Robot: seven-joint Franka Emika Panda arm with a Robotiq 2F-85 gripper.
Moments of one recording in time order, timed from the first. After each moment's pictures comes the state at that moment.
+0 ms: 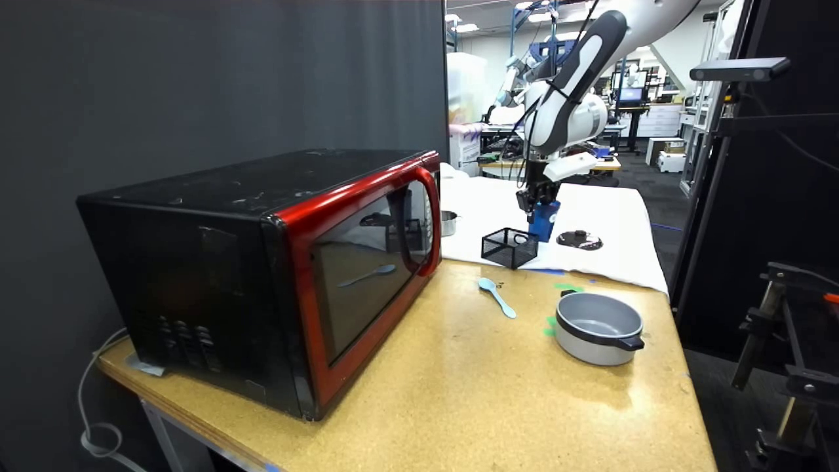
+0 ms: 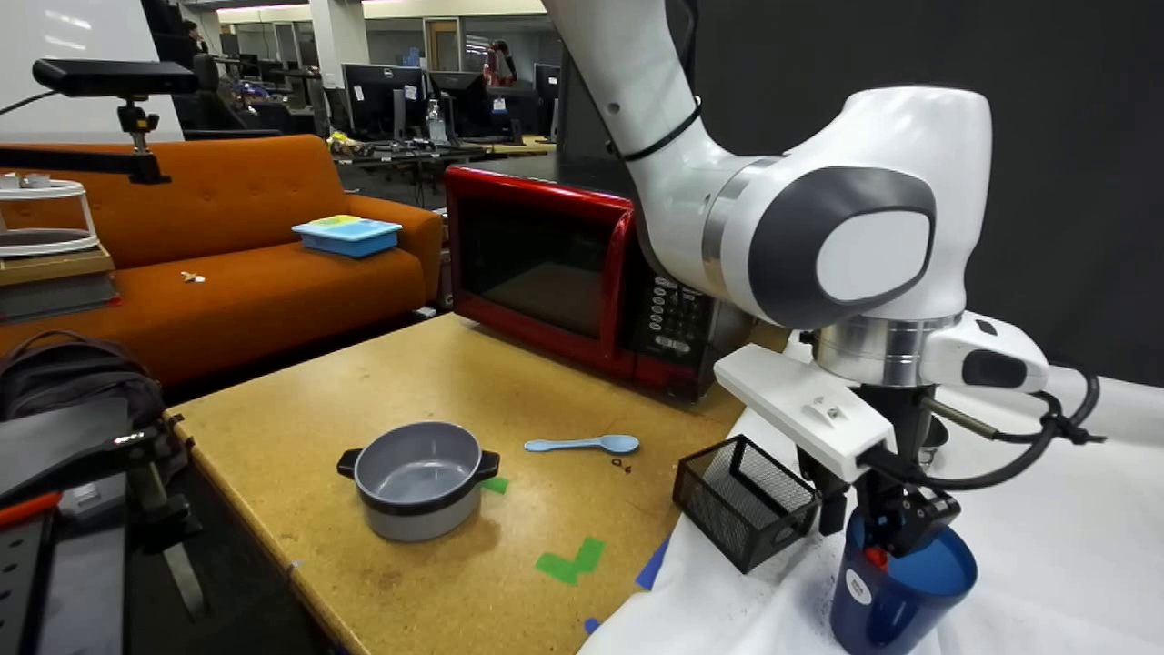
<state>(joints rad) -0.23 0.90 -0.18 -1.63 0.01 2.65 0.01</state>
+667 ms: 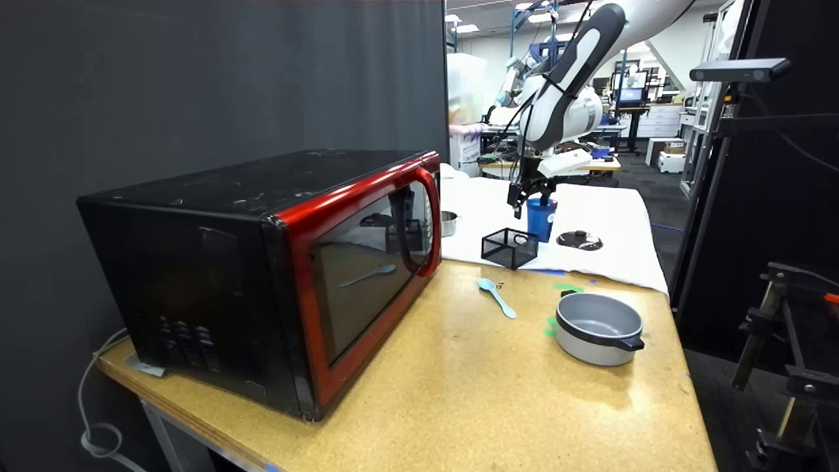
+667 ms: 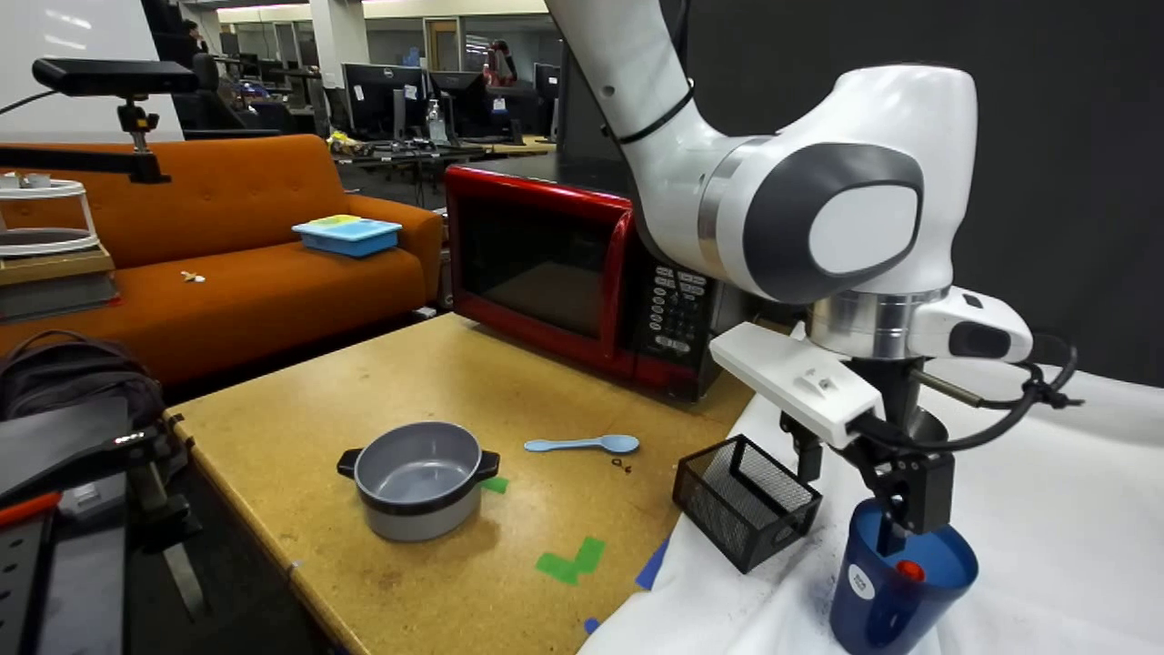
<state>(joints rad) -0.21 0.88 -0.17 -1.63 0.01 2.64 0.02</state>
